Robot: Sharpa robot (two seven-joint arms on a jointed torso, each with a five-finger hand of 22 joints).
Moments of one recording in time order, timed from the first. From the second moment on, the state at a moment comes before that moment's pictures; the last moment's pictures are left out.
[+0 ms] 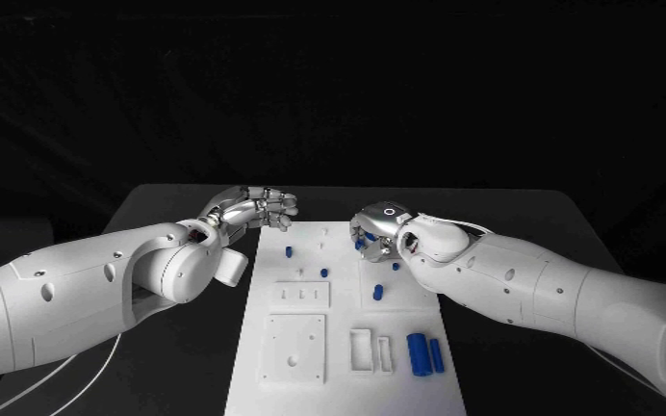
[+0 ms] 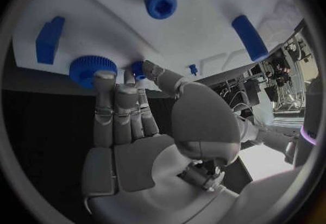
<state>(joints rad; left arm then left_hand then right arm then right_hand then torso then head) 1.37 -0.83 -0.17 1.45 -0.07 -0.25 0.27 1.14 -0.11 0.52 -0.18 0.13 0.76 0.18 0.37 0.44 1.13 0.13 0.15 0.13 0.98 0.07 0.54 0.62 0.04 0.84 -0.02 0.42 1.31 1.25 -0.42 -0.12 0.99 -1.73 -0.33 -0.01 1.13 -0.12 0.82 -0.27 0.05 0.98 0.12 0.40 0.45 1.24 0.06 0.12 0.17 1.33 -0.04 1.18 0.73 0.19 1.34 -0.04 0.75 1.31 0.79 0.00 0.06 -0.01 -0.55</state>
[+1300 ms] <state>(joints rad) 1.38 -0.82 -0.17 1.45 -0.09 -0.26 0.27 1.14 -0.12 0.53 -0.20 0.13 0.76 0.19 0.37 0.44 1.13 0.13 0.14 0.13 0.98 0.08 0.54 0.62 0.04 0.83 -0.03 0.43 1.31 1.28 -0.33 -0.12 1.00 -1.84 -0.45 -0.15 1.13 -0.13 0.84 -0.26 0.05 0.99 0.12 0.41 0.46 1.24 0.06 0.11 0.19 1.33 -0.05 1.18 0.73 0.19 1.35 -0.04 0.77 1.31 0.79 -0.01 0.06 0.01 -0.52</state>
